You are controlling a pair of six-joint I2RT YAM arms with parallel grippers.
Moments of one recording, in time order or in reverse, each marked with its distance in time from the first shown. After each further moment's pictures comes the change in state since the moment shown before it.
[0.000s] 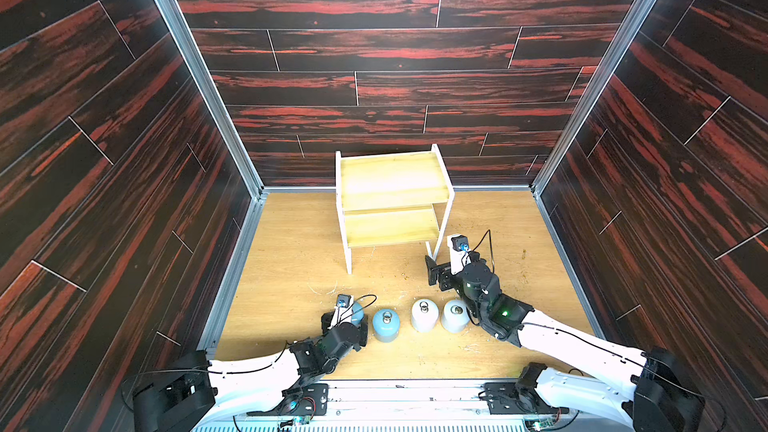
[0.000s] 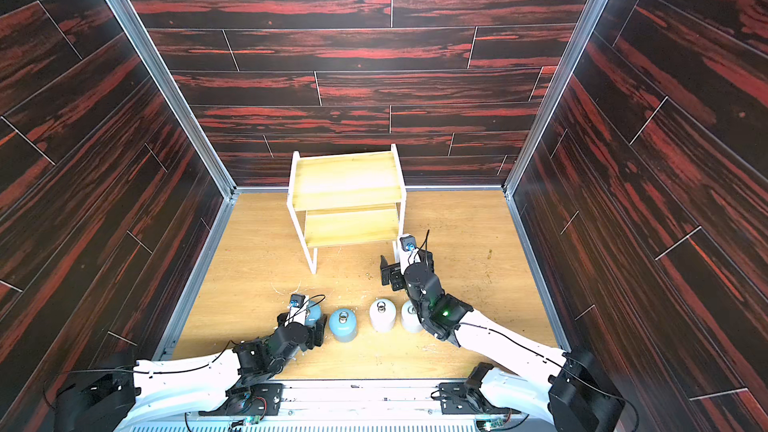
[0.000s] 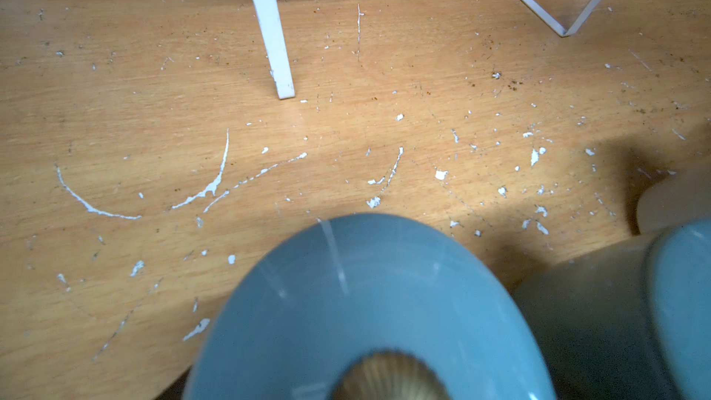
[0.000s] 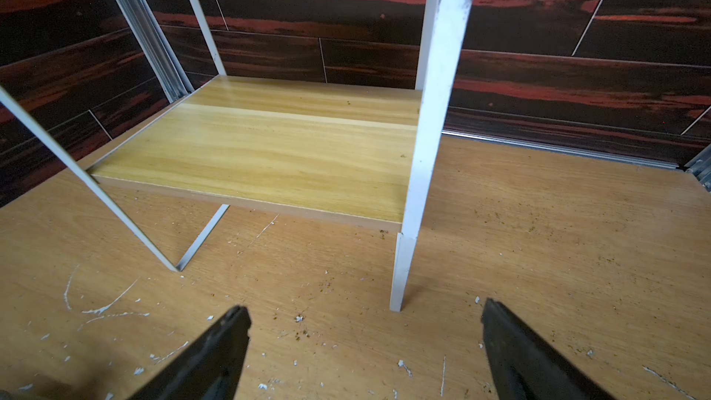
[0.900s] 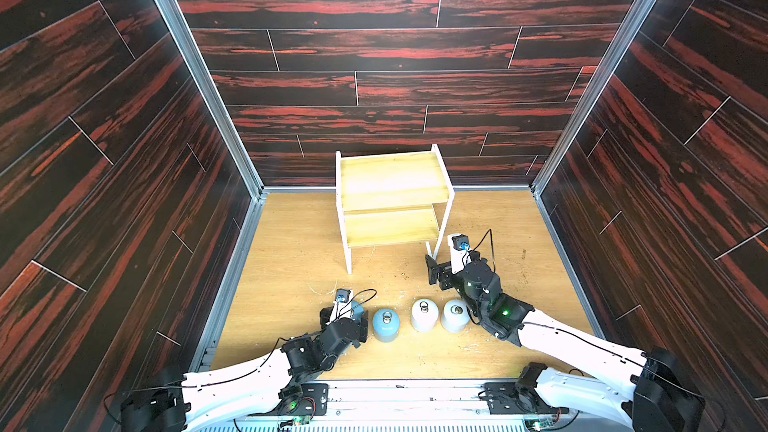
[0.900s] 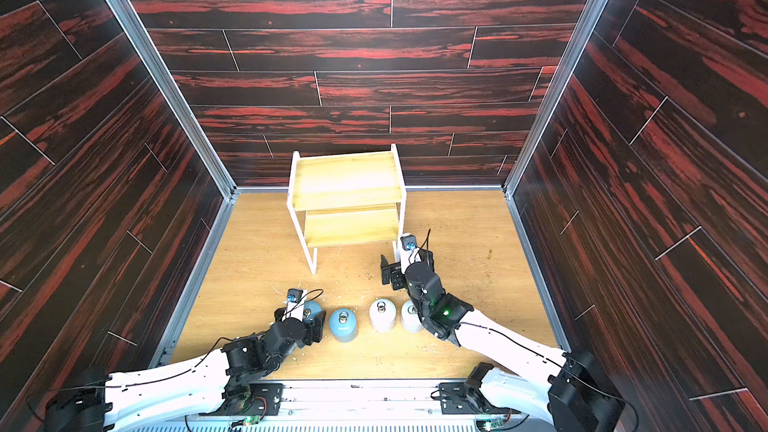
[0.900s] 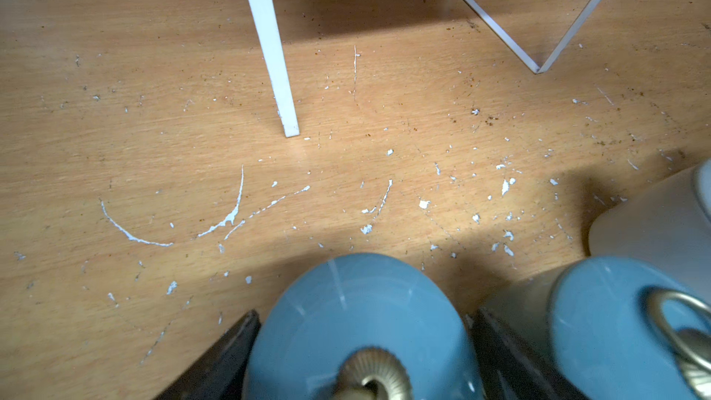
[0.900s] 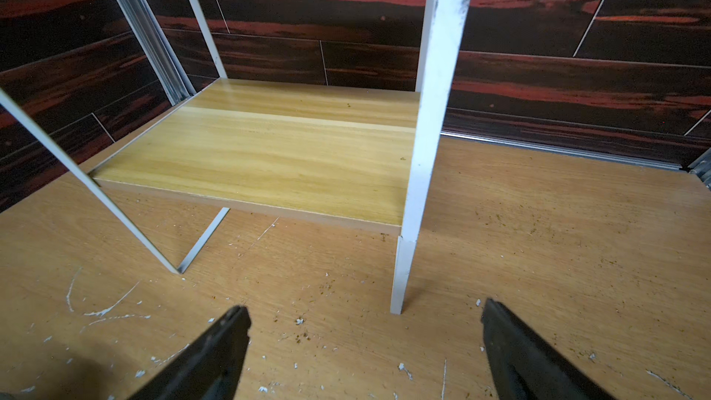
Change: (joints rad) left arm -0.011 -0.149 0.104 -0.224 -0.016 0.011; right arm -0.010 0.000 0.000 0.007 -0.013 -0.001
